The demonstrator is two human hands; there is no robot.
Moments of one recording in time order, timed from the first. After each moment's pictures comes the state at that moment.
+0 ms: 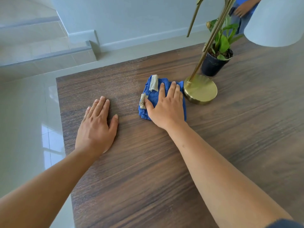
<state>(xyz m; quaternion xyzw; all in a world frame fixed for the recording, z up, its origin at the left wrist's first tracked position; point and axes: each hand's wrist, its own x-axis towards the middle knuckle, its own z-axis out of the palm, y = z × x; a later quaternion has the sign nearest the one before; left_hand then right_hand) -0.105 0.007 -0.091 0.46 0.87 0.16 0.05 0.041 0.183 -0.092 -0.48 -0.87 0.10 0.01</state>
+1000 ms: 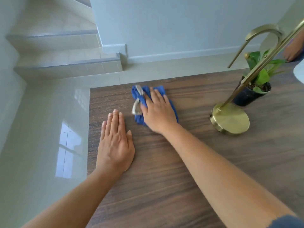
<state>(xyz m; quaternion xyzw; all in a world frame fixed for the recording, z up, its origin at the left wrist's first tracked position) -0.098 0.002 -0.091 0.37 0.91 0.19 0.04 -0.066 0.189 -0.090 -0.27 -0.95 0.12 0.03</state>
